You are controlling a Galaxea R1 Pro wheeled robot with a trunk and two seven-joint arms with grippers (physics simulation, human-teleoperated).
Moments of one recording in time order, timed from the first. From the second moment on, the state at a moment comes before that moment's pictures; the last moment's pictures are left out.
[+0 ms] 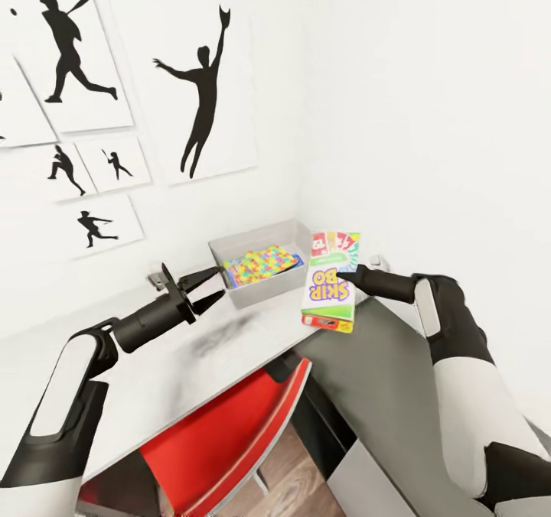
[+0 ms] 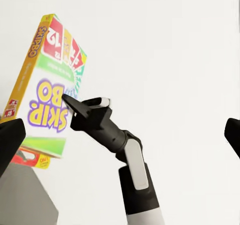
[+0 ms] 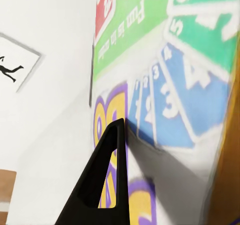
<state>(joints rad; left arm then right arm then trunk) -0.51 0.09 0.08 -1.61 1.50 1.00 -0.10 -0.93 -0.05 -0.27 -1.01 -0.21 1.00 0.71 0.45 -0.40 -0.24</state>
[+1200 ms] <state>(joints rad) -0.45 0.11 0.16 -1.61 1.51 1.02 -0.11 -1.21 0.08 -0.43 -0.76 -0.46 0.68 -0.04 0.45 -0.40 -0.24</state>
